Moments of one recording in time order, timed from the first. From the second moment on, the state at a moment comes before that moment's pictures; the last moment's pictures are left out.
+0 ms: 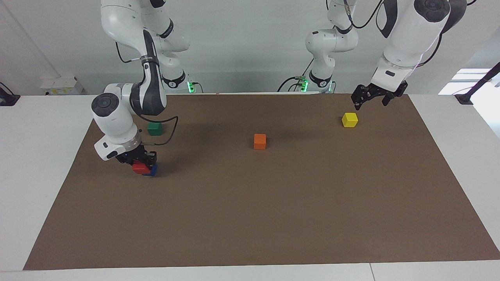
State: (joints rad) left arm 0.01 -0.02 -0.17 -1.63 0.07 1.51 -0.20; right arm 0.03 0.23 -0.05 -1.98 -0.06 2.20 0.12
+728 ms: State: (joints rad) left arm 0.01 -0.02 -0.15 -1.64 -0.02 1.59 -0.20; right arm 0.04 0.22 -0.05 -1.99 -0.06 2.18 0.27
